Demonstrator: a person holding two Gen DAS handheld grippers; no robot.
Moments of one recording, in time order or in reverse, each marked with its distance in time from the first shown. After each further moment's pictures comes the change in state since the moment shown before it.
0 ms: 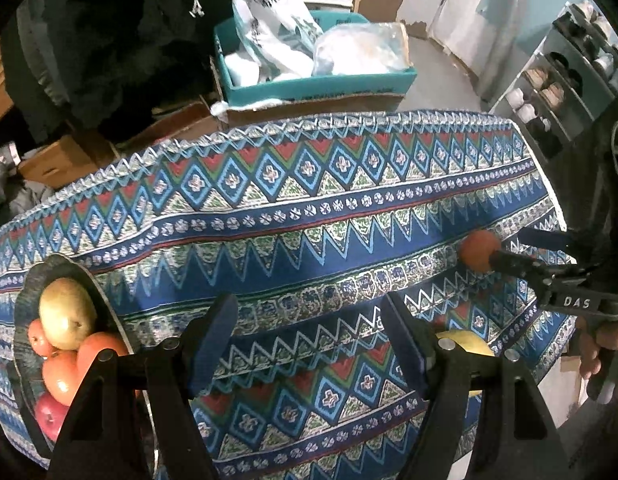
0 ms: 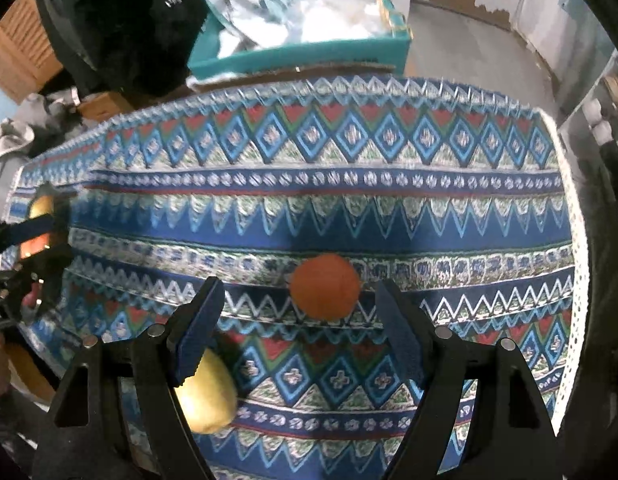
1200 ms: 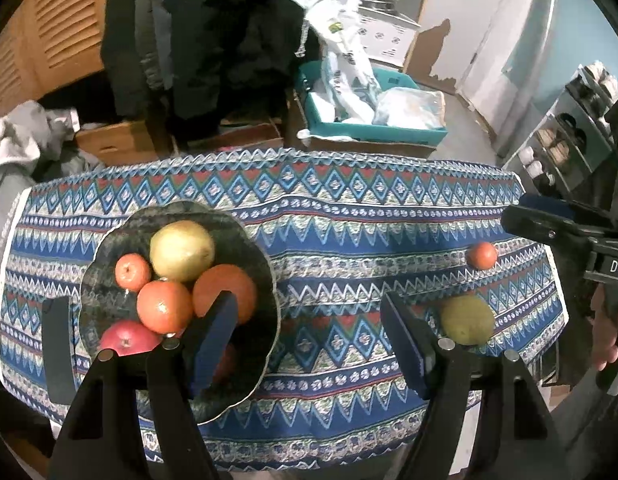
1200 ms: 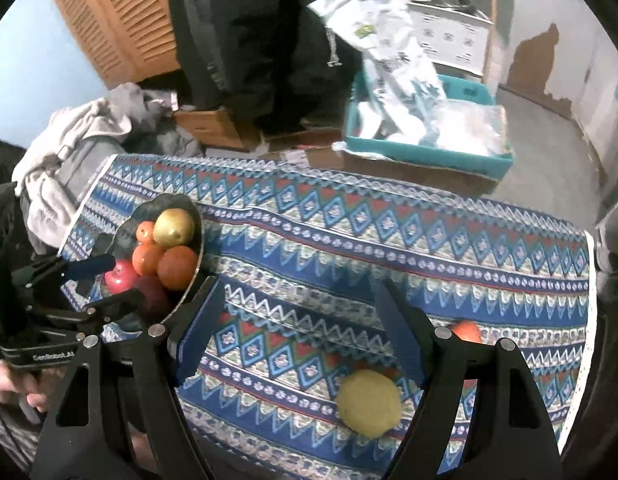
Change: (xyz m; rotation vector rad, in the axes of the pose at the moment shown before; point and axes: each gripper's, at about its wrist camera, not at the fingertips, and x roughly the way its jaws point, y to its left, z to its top) left arm -0.111 0.078 -0.074 -0.141 -0.164 0.031; right arm -0.094 0.154 0.013 -0.212 -0.184 0.148
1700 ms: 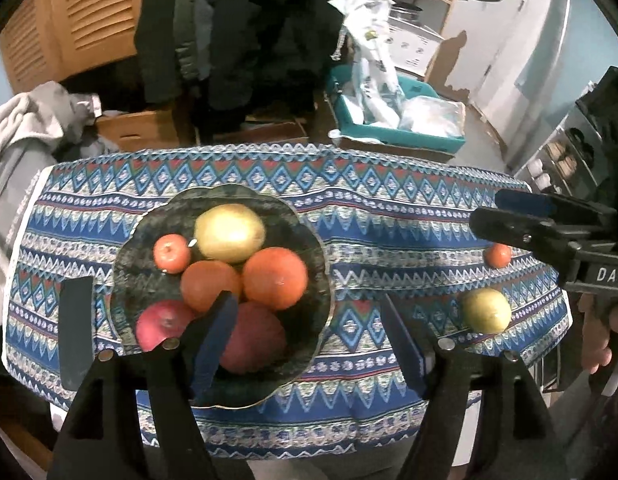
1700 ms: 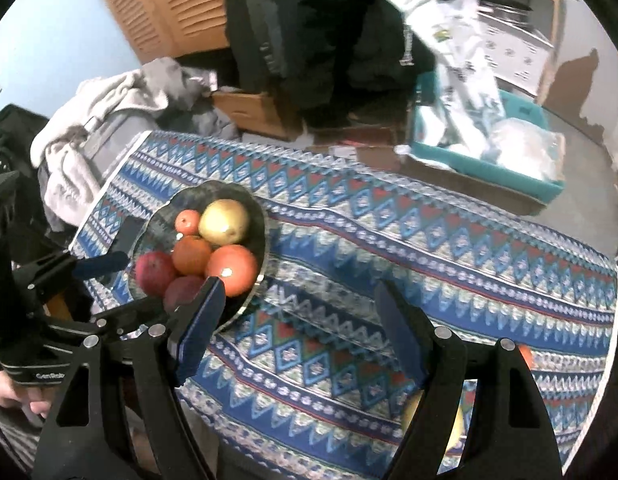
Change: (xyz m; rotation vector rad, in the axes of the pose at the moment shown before) left arm -0.015 0.050 -0.019 -0.054 -0.012 0.011; right arm 0.032 0.075 0.013 -0.103 0.036 0.069
